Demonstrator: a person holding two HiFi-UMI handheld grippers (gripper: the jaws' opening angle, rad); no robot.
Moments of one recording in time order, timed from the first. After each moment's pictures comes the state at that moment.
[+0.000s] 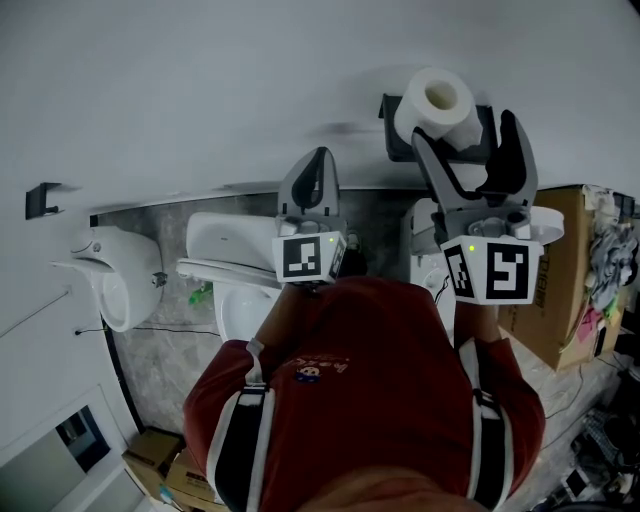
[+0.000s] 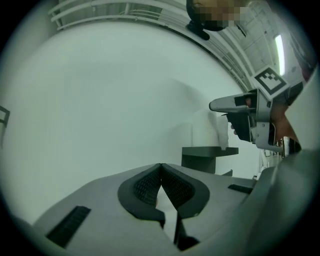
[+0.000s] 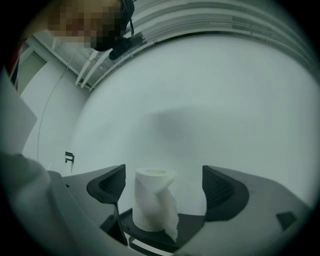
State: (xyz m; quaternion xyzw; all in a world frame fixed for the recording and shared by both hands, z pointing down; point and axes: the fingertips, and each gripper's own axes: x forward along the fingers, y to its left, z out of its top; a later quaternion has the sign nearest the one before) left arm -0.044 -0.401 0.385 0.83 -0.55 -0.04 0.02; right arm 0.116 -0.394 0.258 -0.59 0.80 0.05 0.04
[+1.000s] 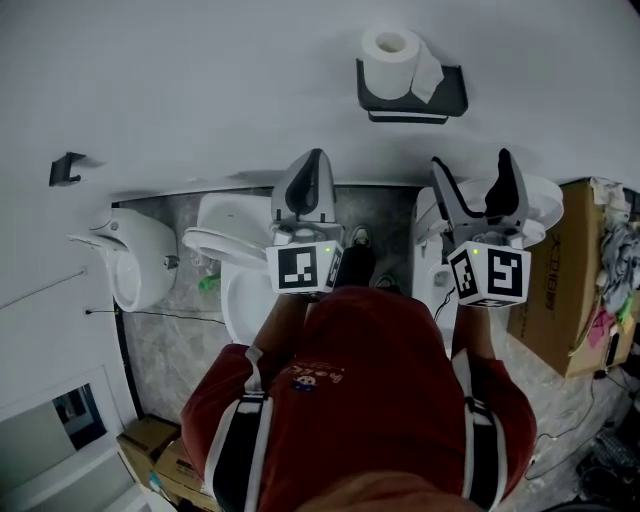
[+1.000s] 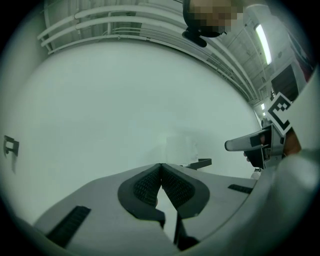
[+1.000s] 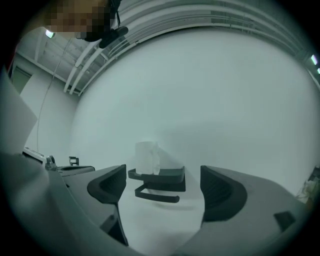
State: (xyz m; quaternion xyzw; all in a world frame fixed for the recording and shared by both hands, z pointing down) left arm -0.005 -0.282 0.334 0.82 -0.57 -0.02 -0.05; right arm 0.202 -0.271 0.325 -0.62 0.79 -0.04 0.04
